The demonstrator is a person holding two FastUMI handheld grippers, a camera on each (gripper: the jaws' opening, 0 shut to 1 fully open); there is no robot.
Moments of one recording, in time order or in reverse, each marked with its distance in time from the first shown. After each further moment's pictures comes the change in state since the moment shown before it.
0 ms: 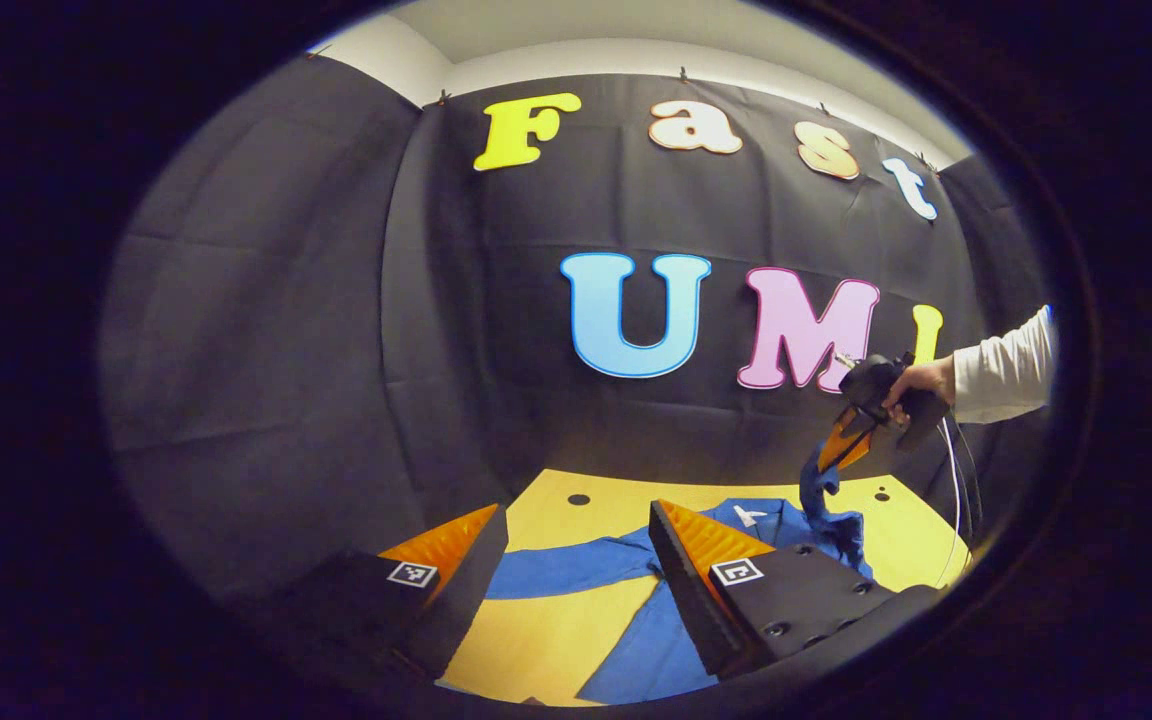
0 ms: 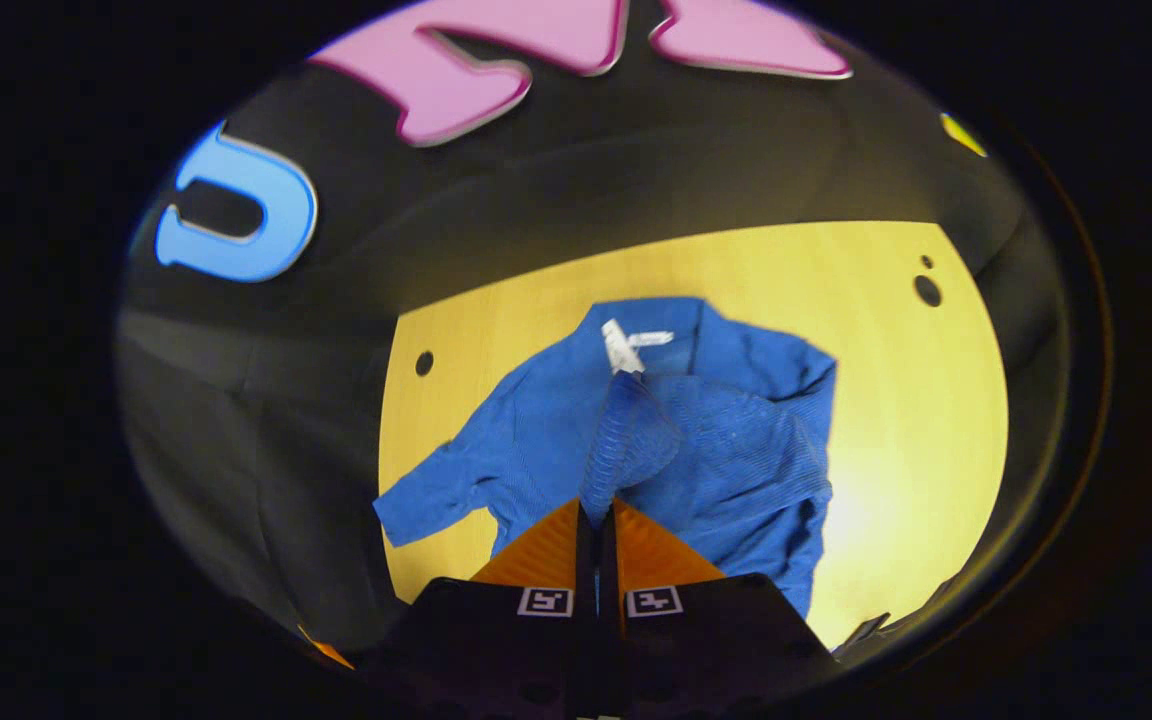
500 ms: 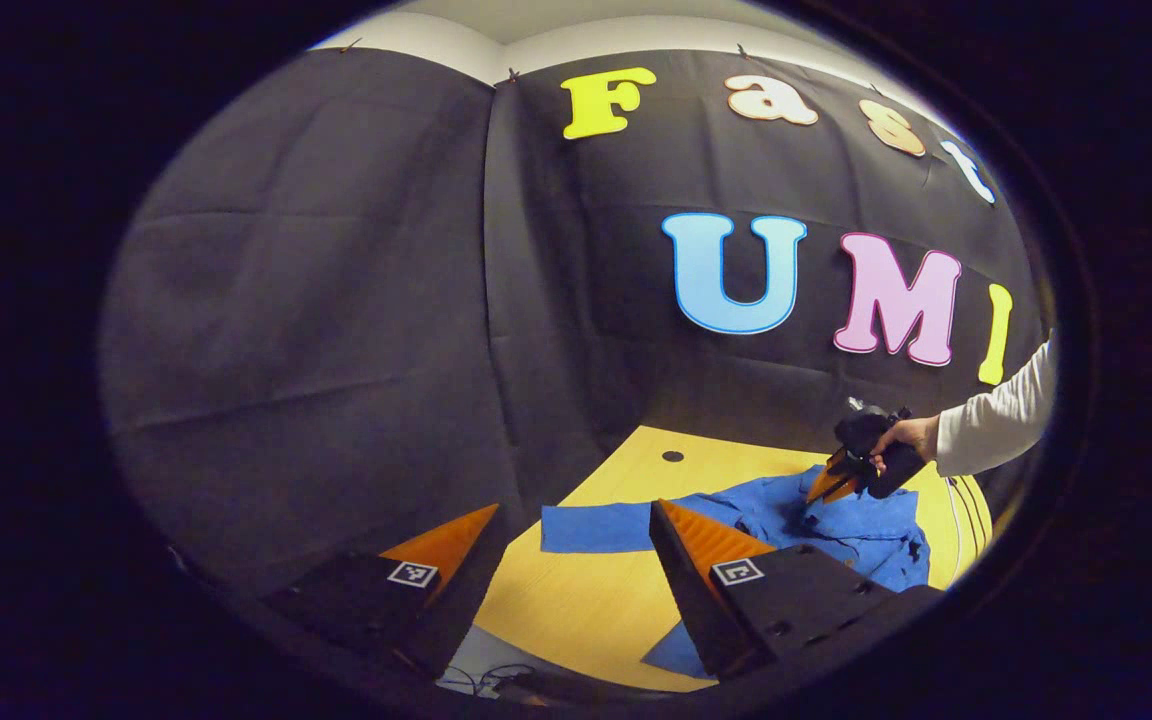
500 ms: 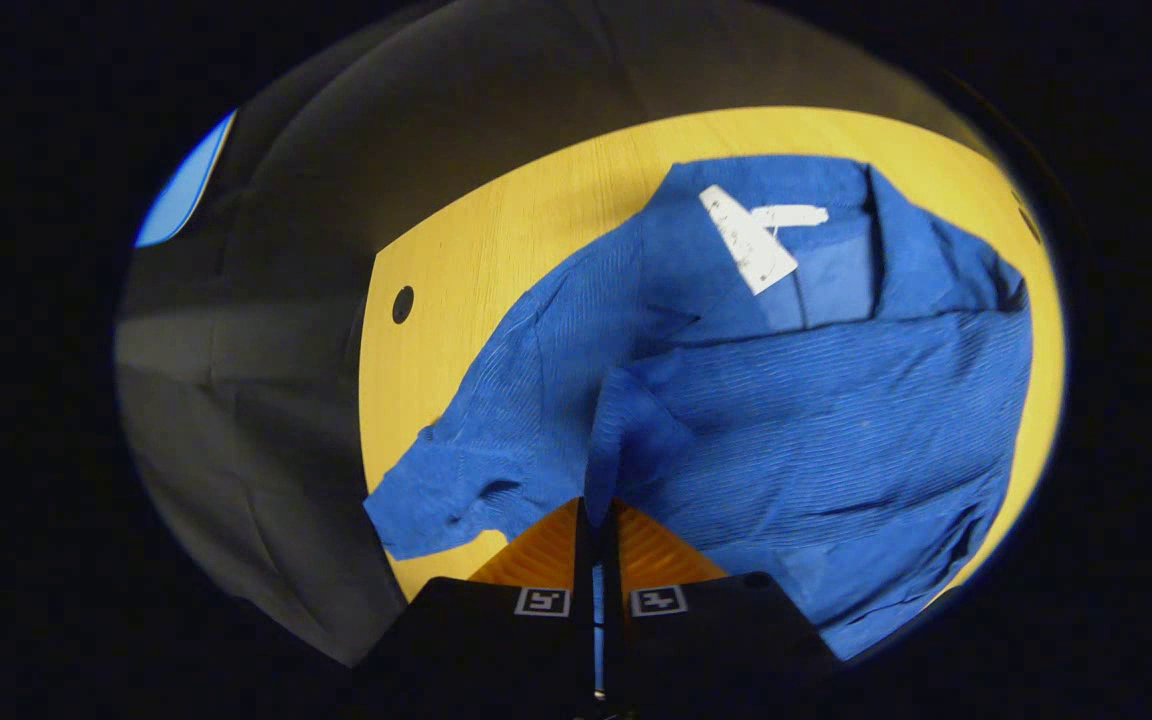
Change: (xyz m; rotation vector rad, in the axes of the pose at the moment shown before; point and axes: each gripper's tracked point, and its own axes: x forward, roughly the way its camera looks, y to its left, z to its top) left arm -0.032 0.050 -0.050 -0.051 0.145 0.241; right arm 0.166 0.067 -0.042 0.147 0.162 0.118
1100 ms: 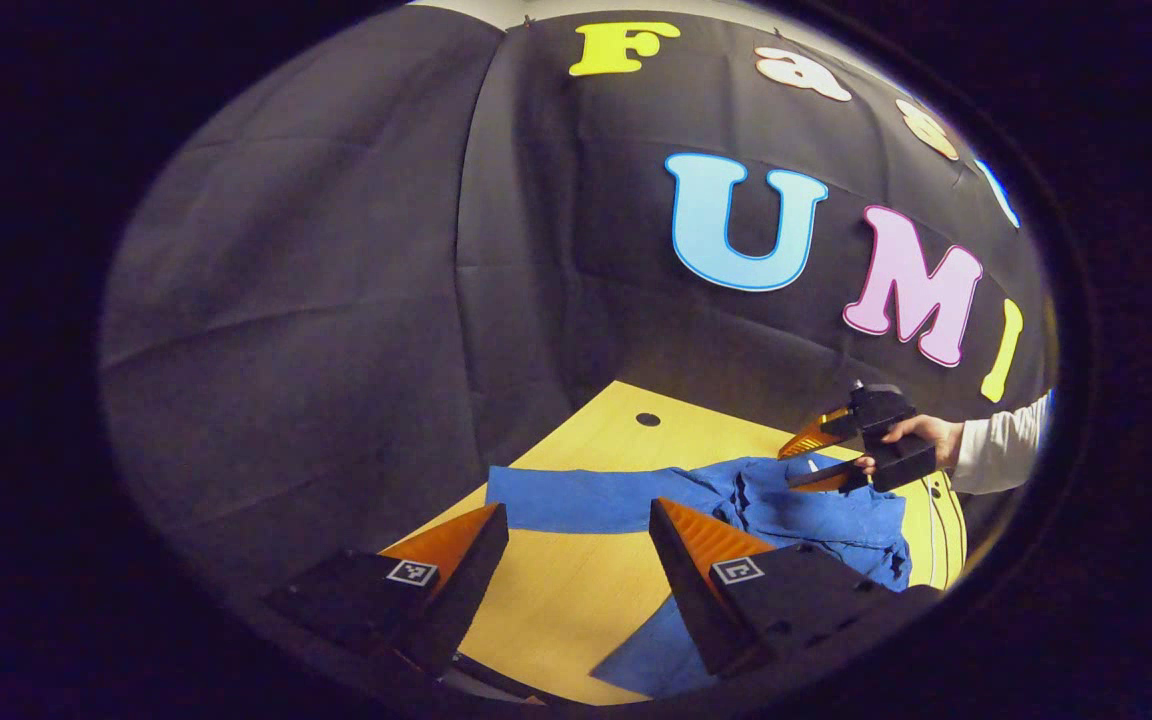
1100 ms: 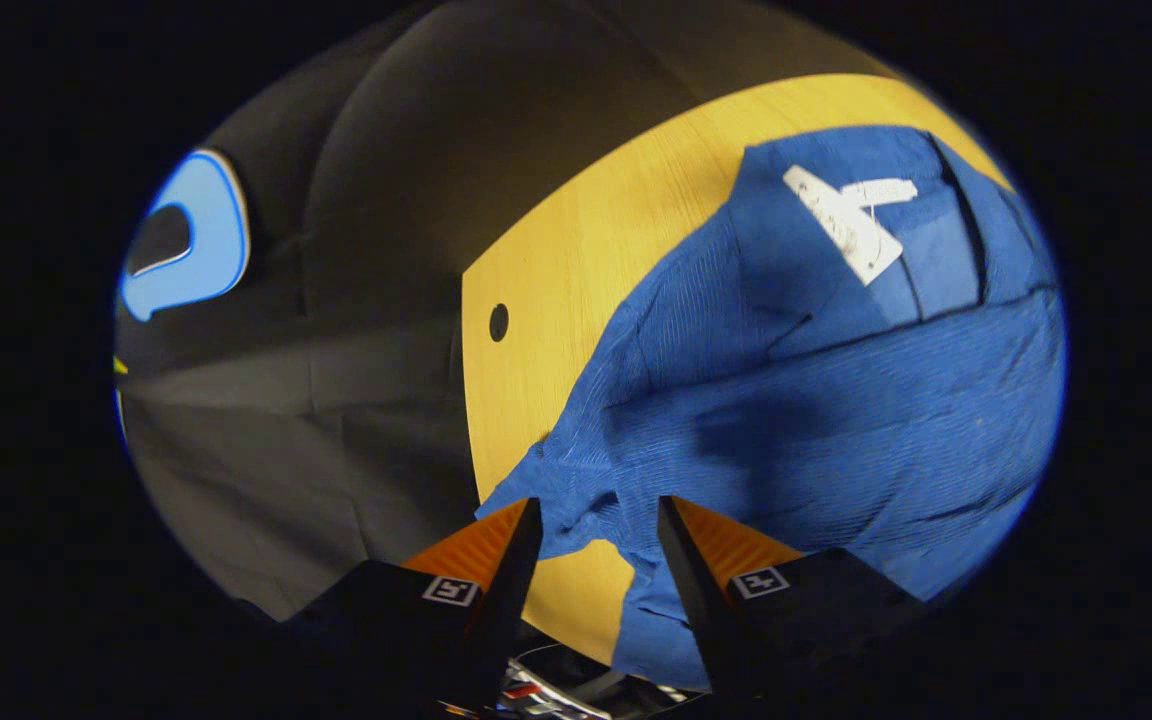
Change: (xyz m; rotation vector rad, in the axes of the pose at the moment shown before) left arm 0.111 -0.042 -0.041 -0.087 0.175 -0.106; right arm -0.031 0.037 0.018 -0.013 -0.024 0.268
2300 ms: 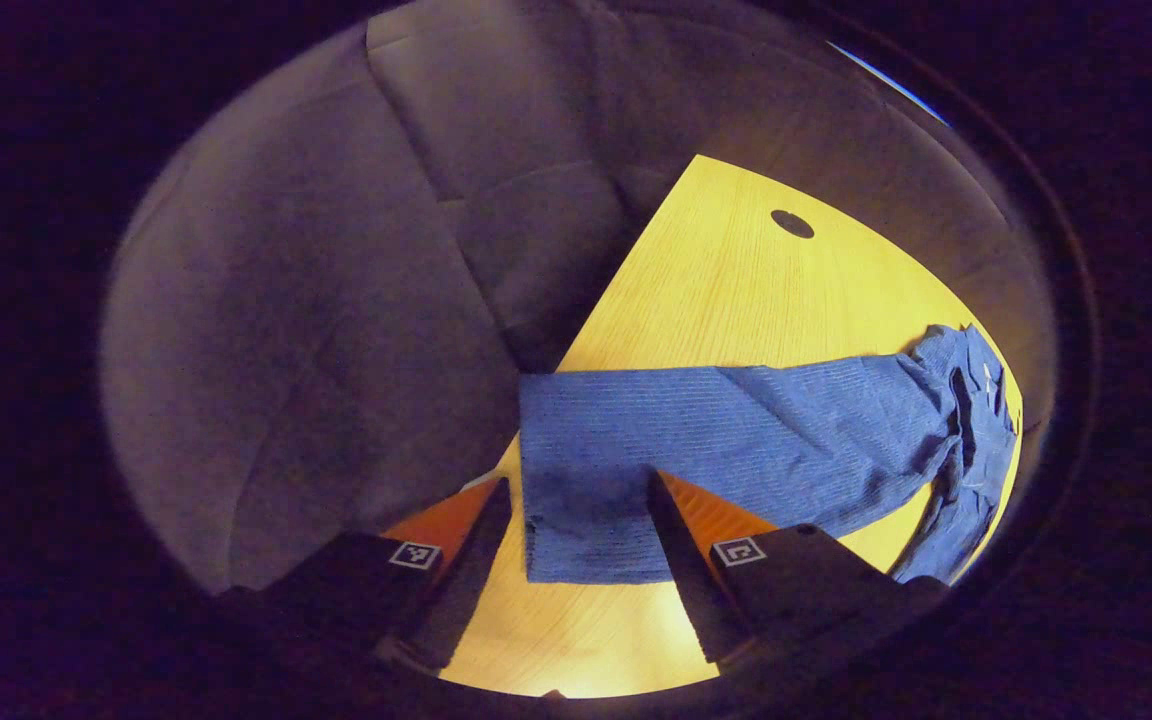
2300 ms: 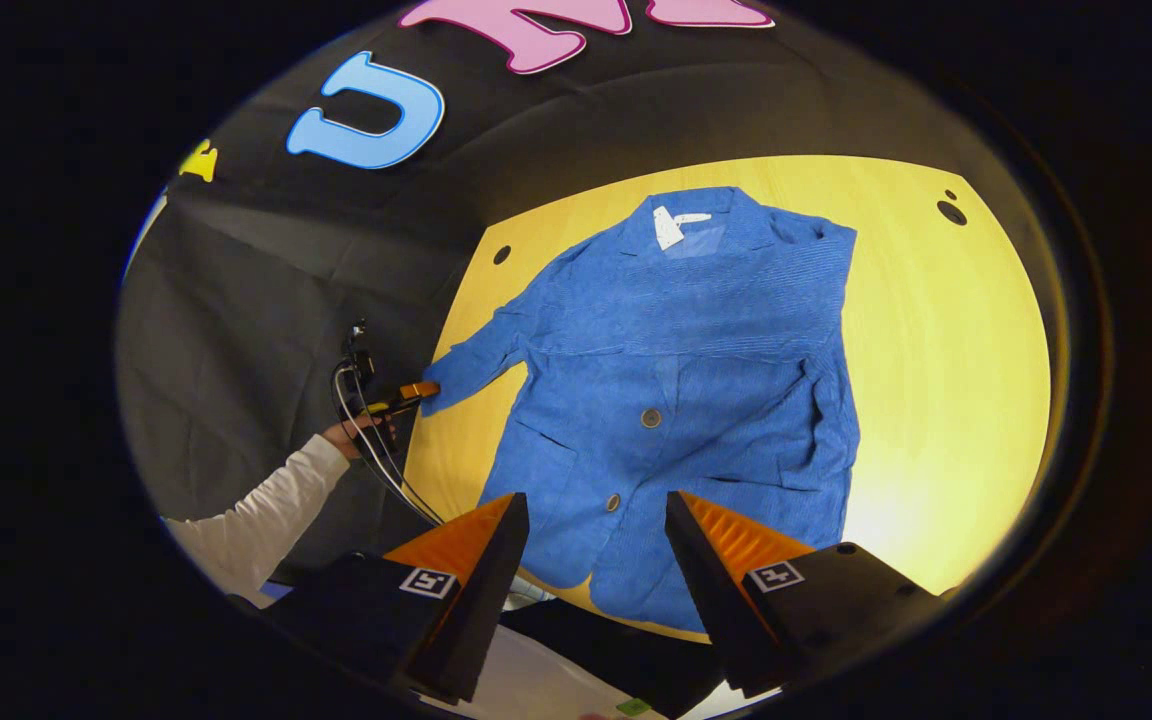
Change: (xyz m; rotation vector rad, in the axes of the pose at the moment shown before) left arm 0.270 0.073 -0.071 0.116 0.696 0.044; right arm -0.243 -0.083 -0.177 -0.282 -0.058 -0.131
